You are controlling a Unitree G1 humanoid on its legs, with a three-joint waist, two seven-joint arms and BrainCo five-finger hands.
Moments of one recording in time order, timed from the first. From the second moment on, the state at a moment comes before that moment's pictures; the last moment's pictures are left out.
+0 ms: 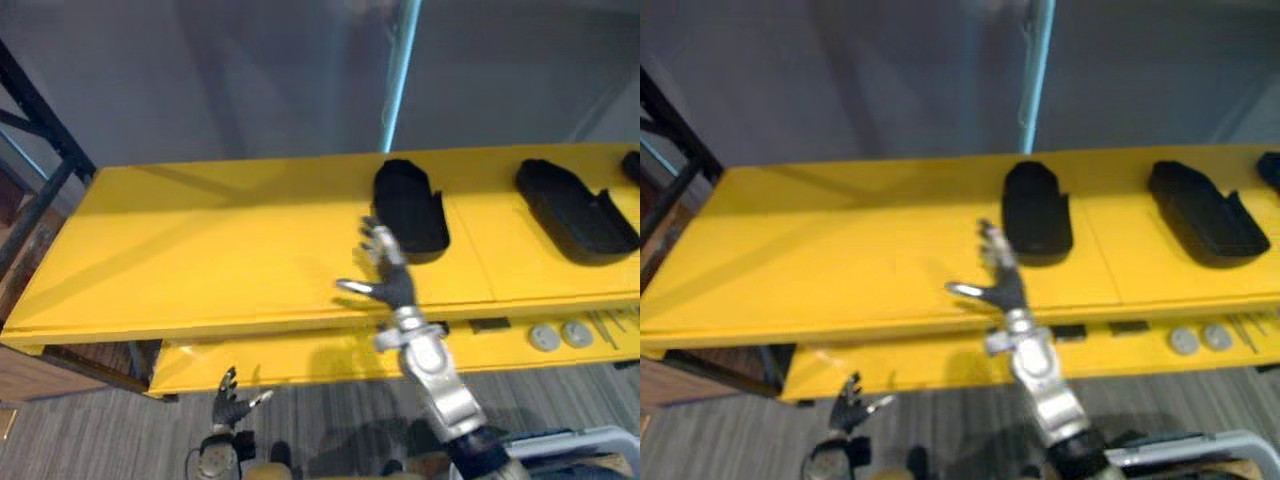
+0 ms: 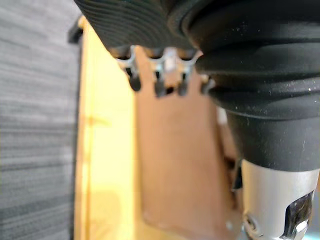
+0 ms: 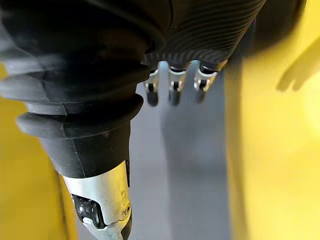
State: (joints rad) left arm 0.19 0.14 -0.12 0.69 -0.19 -0.28 0.26; right arm 0.02 -0.15 0.17 -0.13 0.13 -0.32 -0.19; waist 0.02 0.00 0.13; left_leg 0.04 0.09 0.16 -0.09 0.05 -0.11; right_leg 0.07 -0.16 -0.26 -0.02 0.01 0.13
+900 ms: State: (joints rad) left arm 0.19 0.10 -0.01 0.88 -0.21 -0.18 0.20; right arm 0.21 -0.03 -0.14 0.64 0.26 -0.31 -0.22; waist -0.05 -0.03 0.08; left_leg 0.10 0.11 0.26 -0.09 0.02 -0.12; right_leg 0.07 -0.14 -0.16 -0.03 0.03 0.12
